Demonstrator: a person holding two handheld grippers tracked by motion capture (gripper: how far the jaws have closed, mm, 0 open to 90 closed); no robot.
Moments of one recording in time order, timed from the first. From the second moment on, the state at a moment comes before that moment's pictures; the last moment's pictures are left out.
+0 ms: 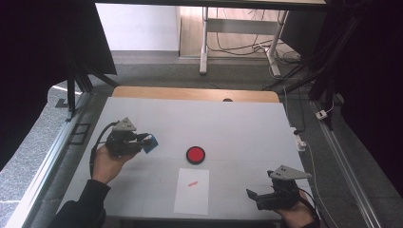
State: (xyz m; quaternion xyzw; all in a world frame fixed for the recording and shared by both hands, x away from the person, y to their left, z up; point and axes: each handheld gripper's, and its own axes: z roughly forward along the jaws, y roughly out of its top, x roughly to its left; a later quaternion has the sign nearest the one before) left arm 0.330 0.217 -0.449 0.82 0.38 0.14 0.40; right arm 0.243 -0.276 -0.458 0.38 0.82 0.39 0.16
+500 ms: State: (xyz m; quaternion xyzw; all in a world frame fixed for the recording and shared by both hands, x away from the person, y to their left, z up) left arm 0.342 0.220 -0.477 0.82 0.42 0.13 0.38; right arm 0.240 -0.283 -0.457 0.39 0.82 0.39 0.16
